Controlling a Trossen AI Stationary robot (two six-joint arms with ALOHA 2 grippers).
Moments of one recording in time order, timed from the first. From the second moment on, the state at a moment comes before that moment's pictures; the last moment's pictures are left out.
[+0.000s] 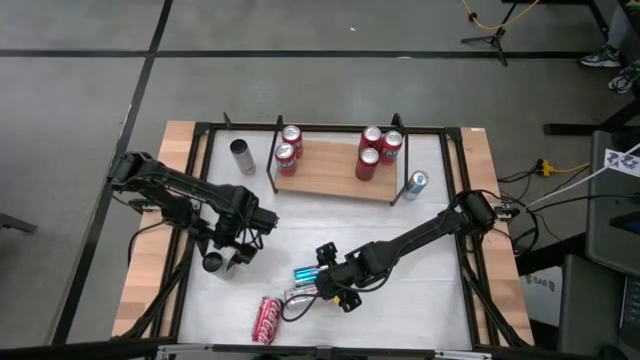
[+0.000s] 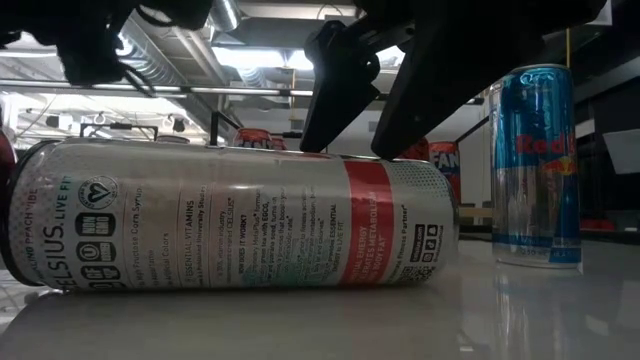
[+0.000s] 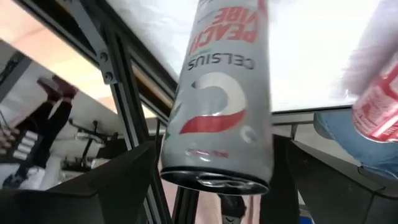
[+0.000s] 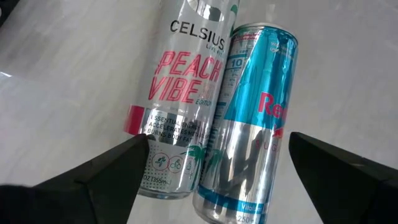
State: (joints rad) left arm -0.19 1.51 1.10 -1.46 0.68 -1.30; right arm 0.44 2.04 1.58 -0.62 0.11 -0.11
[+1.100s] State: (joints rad) left arm -0.37 1.45 1.54 -1.57 0.12 -1.36; right arm 0.44 2.04 1.58 -0.63 0.11 -0.11
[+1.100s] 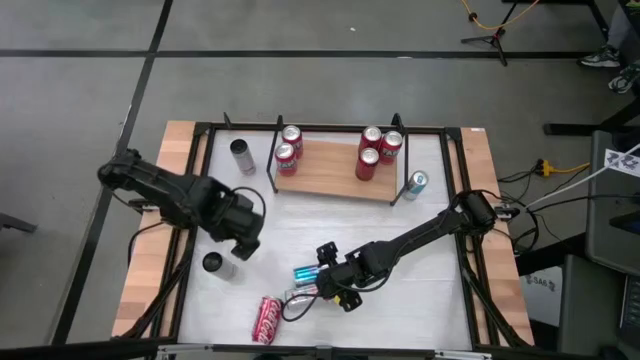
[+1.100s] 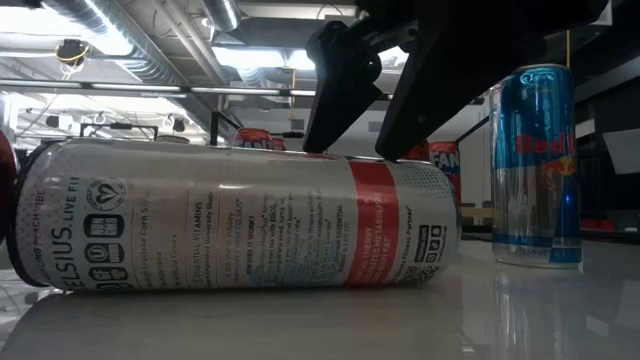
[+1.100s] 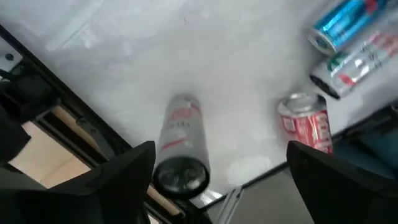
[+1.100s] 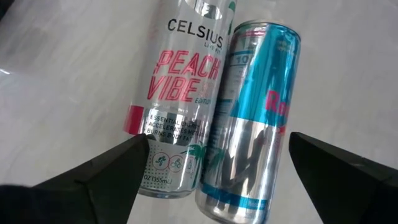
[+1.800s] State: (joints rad) left arm -0.88 1.45 1.45 -1.54 -0.09 -2.24; right arm 0.44 2.04 1.66 -0.71 0.18 -0.11
